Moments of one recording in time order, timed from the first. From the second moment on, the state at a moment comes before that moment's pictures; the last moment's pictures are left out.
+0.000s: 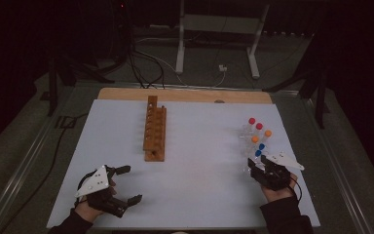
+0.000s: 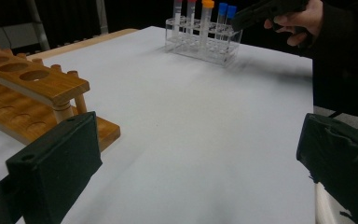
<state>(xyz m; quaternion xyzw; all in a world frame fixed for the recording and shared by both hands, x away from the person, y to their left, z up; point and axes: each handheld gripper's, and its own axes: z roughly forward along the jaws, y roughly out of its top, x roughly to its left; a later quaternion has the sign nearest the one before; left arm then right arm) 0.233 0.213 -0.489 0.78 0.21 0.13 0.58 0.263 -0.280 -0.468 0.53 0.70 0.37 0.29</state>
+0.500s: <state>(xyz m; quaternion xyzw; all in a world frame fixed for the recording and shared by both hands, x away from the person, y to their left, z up) 0.233 0.213 -0.489 0.78 0.21 0.13 0.58 0.273 -0.279 -0.469 0.54 0.71 0.37 0.27</state>
